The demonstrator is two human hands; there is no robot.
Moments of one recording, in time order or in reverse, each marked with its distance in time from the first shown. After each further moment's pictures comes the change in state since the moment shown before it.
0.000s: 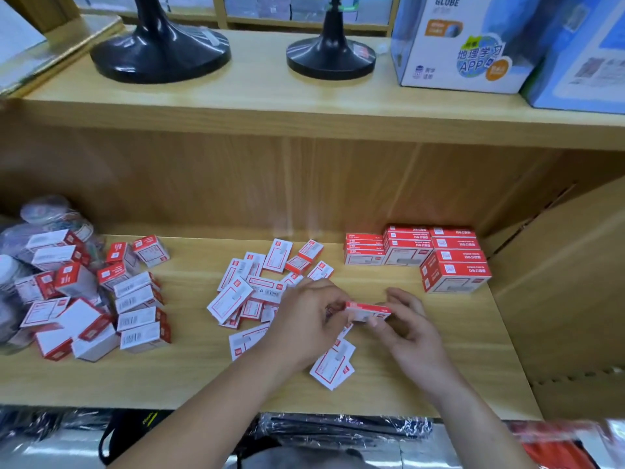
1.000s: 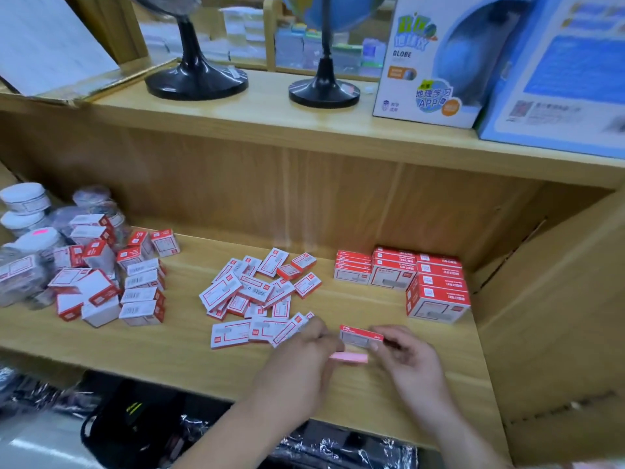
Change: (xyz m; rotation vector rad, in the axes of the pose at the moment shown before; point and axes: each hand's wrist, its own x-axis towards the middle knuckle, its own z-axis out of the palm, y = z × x) left_hand -0.055 0.048 0.046 0.214 0.034 -0.050; right_hand -0.002 0.018 -0.045 0.199 -0.112 -0.020
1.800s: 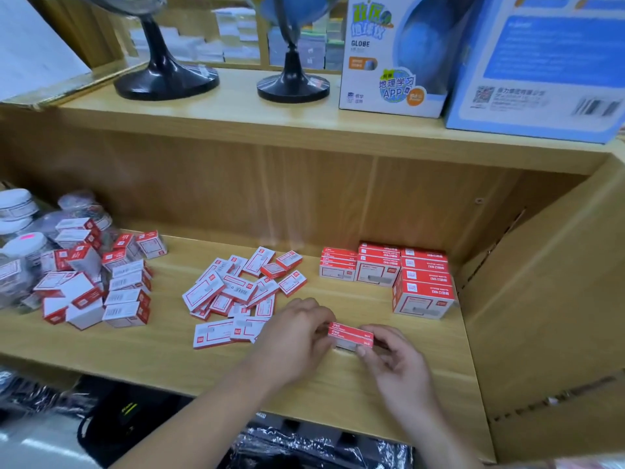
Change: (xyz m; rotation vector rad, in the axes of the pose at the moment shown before) left_hand 0.049 -0.005 0.013 0.093 0.027 0.041; right_hand -0.009 0.006 -0.007 0.007 0.039 0.002
